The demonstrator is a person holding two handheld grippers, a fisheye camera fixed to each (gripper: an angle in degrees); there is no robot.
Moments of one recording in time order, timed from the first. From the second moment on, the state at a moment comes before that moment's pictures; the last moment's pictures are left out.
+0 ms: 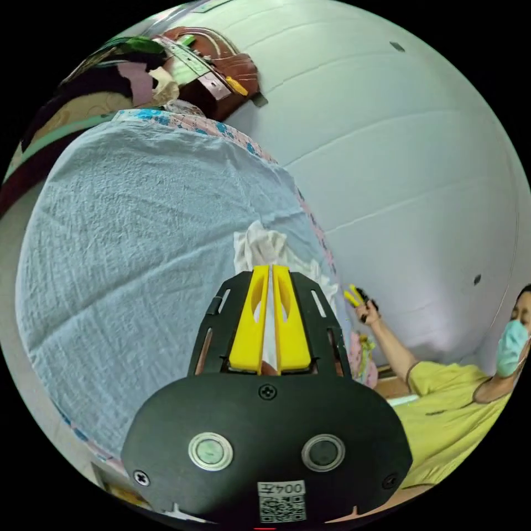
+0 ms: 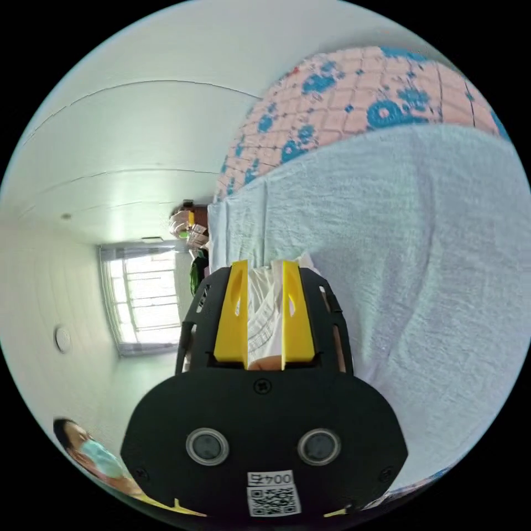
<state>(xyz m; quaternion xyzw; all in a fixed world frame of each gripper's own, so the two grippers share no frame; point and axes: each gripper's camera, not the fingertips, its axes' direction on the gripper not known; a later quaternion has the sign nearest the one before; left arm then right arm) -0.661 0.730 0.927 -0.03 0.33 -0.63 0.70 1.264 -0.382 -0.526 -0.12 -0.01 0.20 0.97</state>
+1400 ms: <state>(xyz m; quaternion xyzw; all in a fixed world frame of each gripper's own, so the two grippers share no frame) -0.462 0.513 0.897 -0.23 0.30 -0.23 0.90 1.064 -0.028 -0.415 -0.34 0.32 -0.37 0.80</state>
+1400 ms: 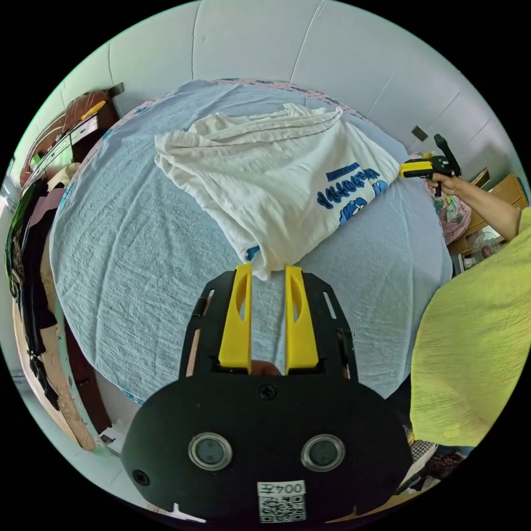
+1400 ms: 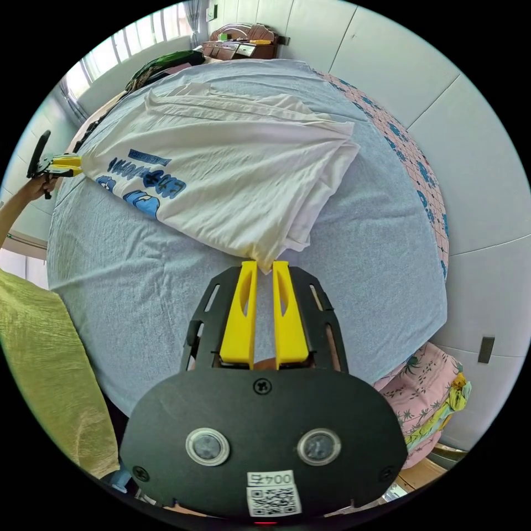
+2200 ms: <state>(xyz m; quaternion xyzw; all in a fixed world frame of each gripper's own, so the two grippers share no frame) -0.491 0.493 0.882 -0.26 0.29 -0.26 0.88 1.079 -0.058 -0.465 -0.30 0.38 -0.27 0.83</state>
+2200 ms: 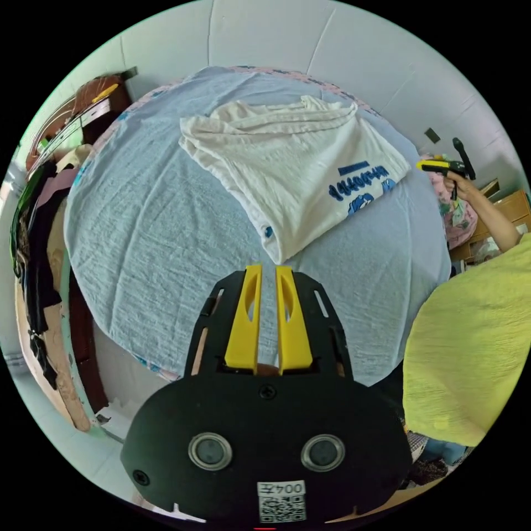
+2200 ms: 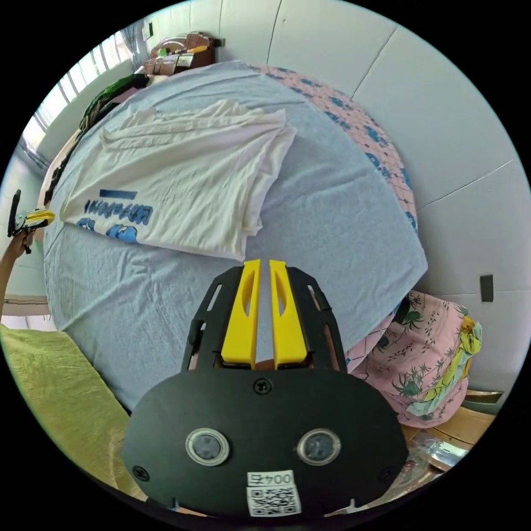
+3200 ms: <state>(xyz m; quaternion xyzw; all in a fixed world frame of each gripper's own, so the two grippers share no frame) -0.495 0.408 0.964 -0.26 0.27 -0.26 0.89 1.124 -0.128 -0.517 -0.19 0.22 -0.27 0.92</state>
